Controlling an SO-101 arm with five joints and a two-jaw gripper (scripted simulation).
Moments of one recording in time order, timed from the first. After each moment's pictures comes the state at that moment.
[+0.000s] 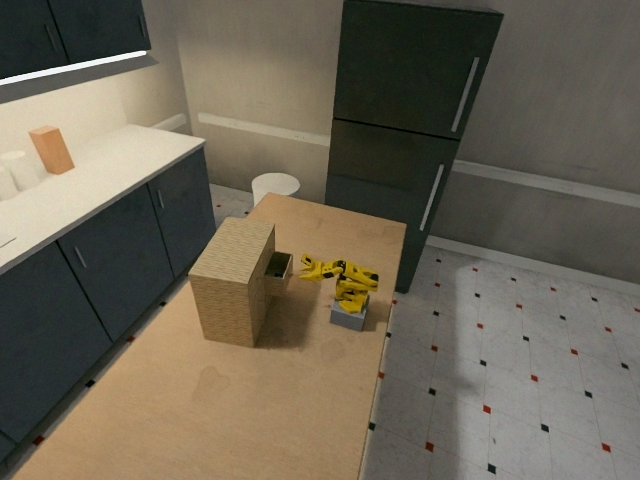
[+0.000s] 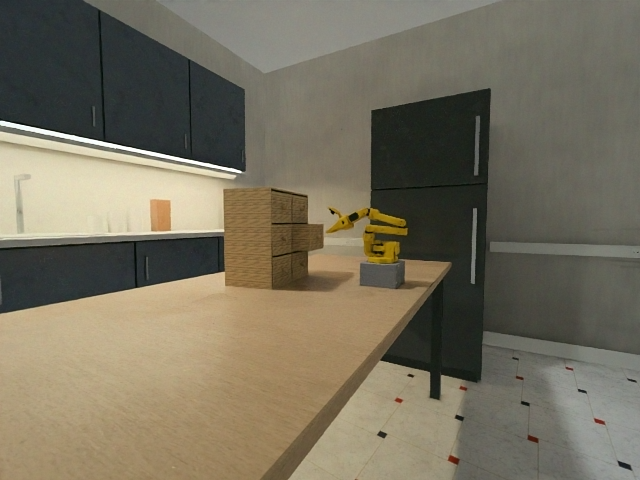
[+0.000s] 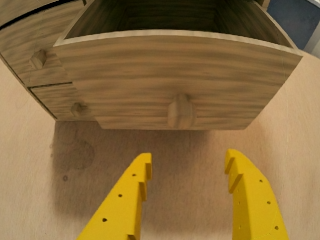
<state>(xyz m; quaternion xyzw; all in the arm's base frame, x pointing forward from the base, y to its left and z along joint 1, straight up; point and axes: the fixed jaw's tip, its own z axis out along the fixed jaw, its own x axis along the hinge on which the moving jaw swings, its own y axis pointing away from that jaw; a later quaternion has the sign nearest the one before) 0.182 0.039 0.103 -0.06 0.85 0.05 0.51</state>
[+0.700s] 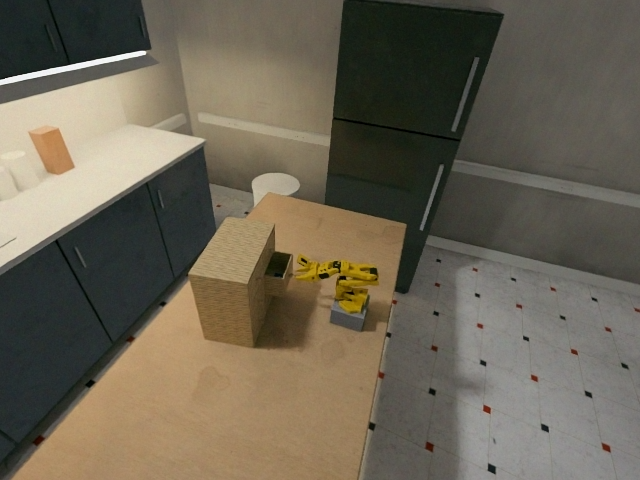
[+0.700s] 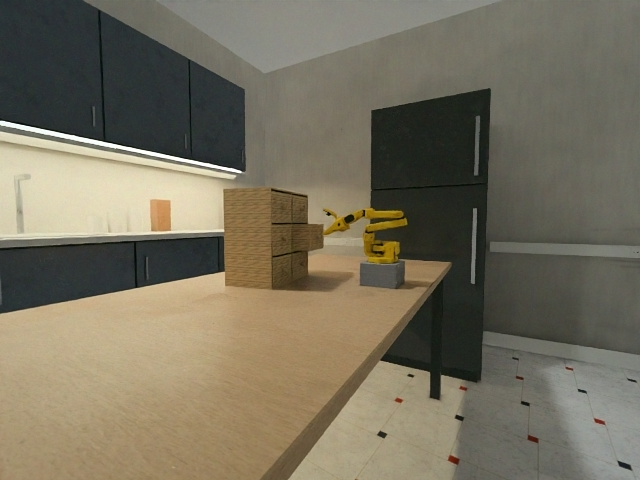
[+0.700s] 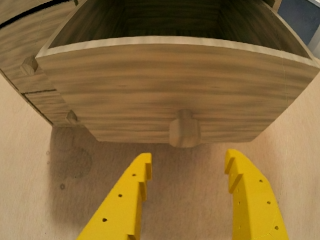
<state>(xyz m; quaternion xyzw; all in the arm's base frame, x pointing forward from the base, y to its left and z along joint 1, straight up) 0.197 0.042 0.097 -0.06 0.85 0.05 0.51</state>
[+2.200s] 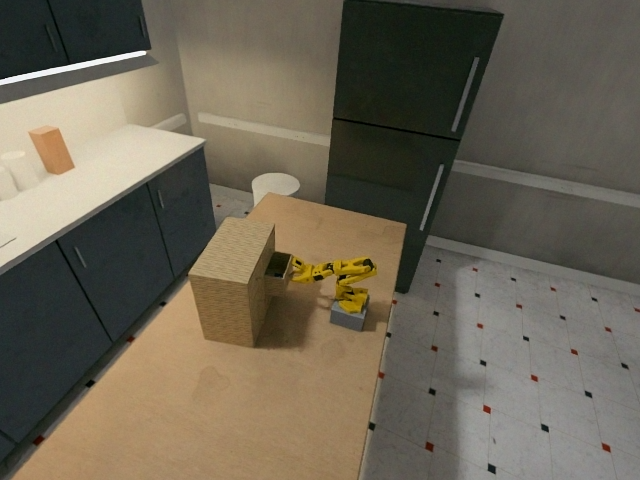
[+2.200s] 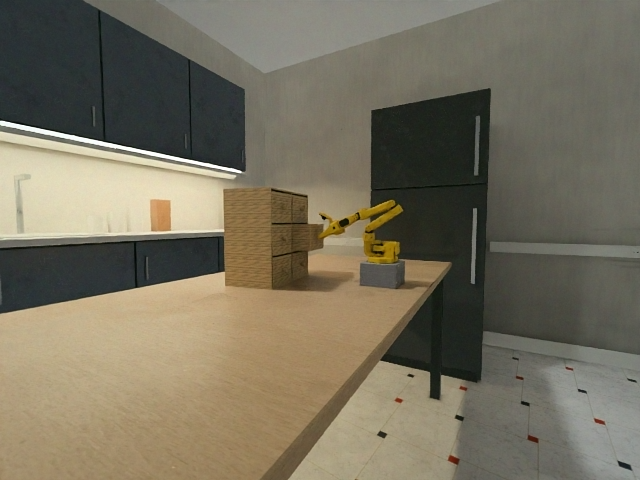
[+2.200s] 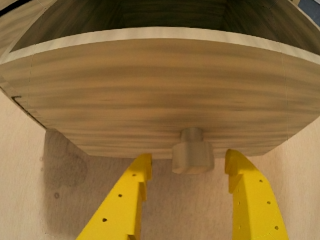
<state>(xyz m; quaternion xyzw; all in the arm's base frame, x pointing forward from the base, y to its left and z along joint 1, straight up) 0.216 0.045 0.083 -0.06 0.86 0.05 0.51</state>
